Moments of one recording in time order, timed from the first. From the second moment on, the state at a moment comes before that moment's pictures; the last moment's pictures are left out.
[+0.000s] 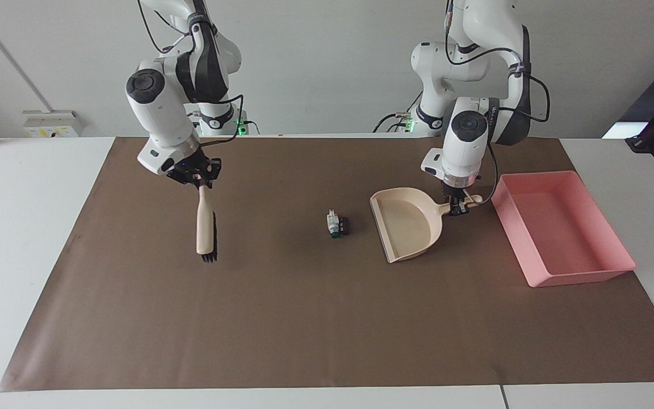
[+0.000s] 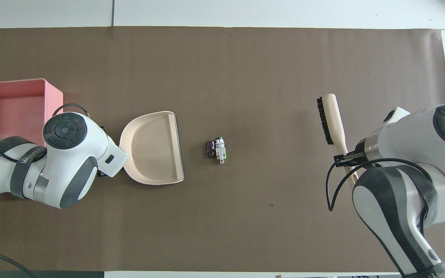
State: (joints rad) left arm -0.34 0.01 0.03 -2.25 0.22 2.15 1.05; right arm 0.21 -0.14 -0.02 -2.23 0.03 1.98 0.00
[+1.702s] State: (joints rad) left arm -0.54 0.23 0.03 -1.96 0.37 1.94 1.04; right arm 0.84 0.29 -0.01 -1.99 0.41 2.41 0.60
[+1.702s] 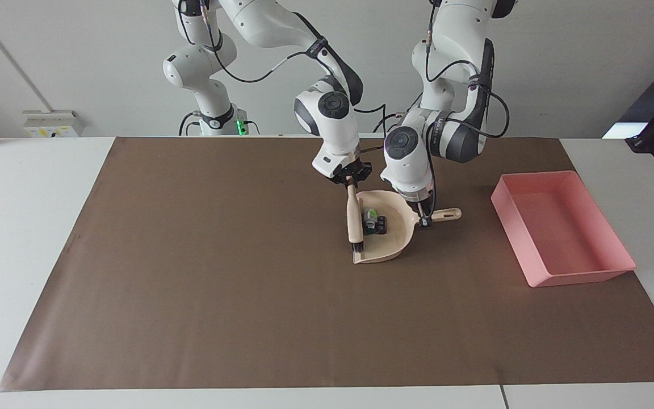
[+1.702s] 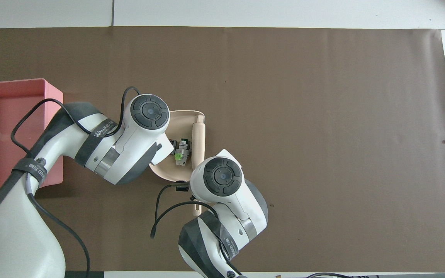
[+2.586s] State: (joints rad) left arm -0.40 0.14 0.04 -2.02 0.22 2.05 1.22; right arm 0.74 0.07 0.00 -1.97 0.36 2.05 0.58
